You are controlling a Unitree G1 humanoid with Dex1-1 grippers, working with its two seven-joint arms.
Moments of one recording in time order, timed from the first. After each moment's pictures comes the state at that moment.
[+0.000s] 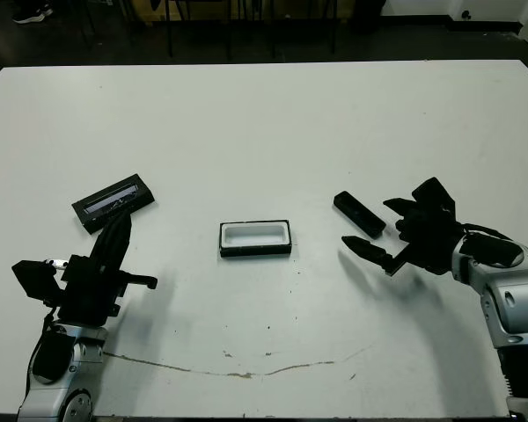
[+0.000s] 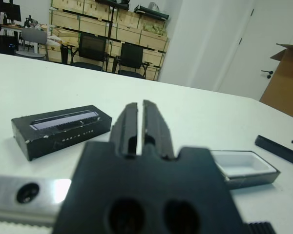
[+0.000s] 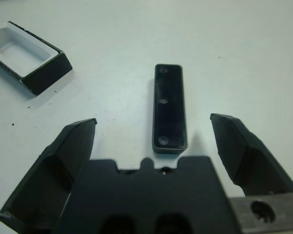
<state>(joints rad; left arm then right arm) 0.26 0.09 0.01 -0.25 -0.28 -0.17 -0.22 -0.23 -0.70 0.00 0.11 0.27 0.46 0.82</state>
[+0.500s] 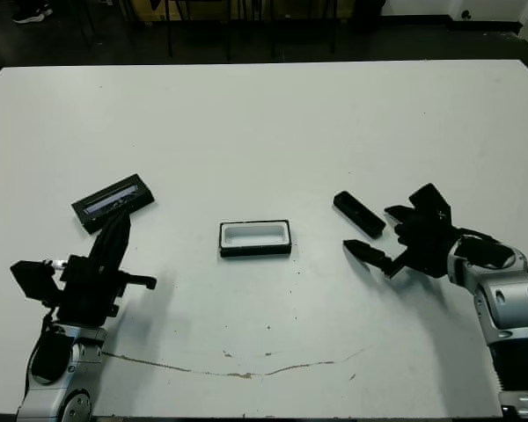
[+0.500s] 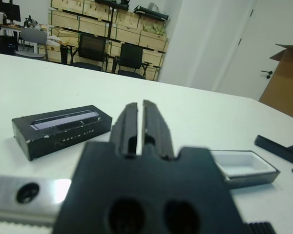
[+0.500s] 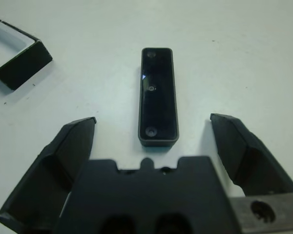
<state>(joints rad) 0.26 0.09 0.01 -0.24 -0.29 -0.17 -0.24 -0.25 -0.67 0.00 0.21 0.25 0.40 0.80</state>
